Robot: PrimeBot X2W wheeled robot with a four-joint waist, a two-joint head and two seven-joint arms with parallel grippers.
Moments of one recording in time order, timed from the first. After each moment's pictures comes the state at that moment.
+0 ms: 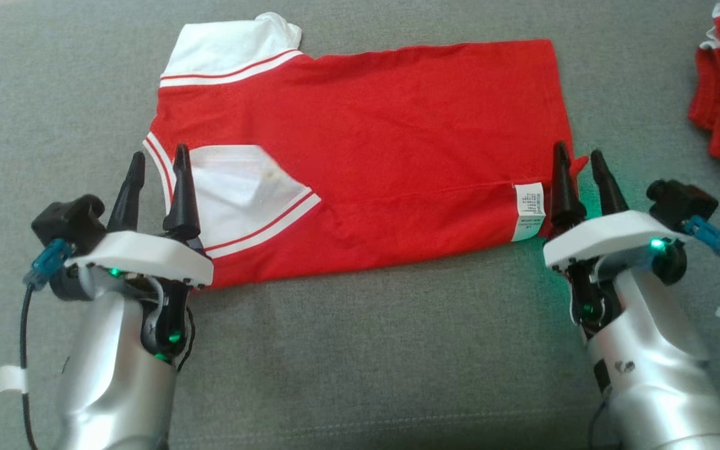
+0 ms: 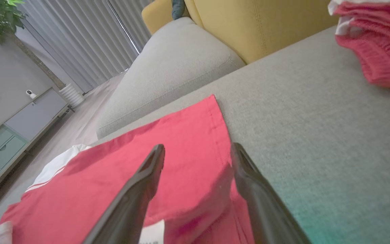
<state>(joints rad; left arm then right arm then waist) -0.40 0.05 -0.08 0.49 -0.38 -0.08 -0.25 -0.52 -0.05 0.11 0.76 0.52 0.12 -0.23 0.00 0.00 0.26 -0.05</state>
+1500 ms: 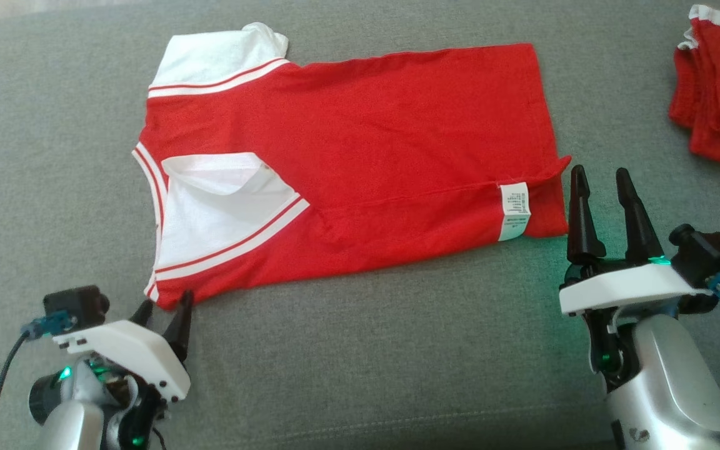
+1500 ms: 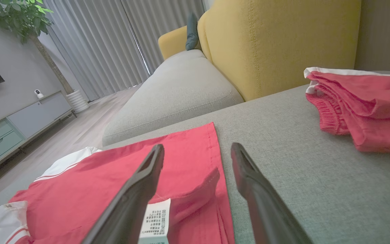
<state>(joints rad) -0.05 0.15 -0.08 0.19 -0.46 0.04 0.30 -0.28 -0.05 0.06 0.38 0.35 0.12 -0.24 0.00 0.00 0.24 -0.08</state>
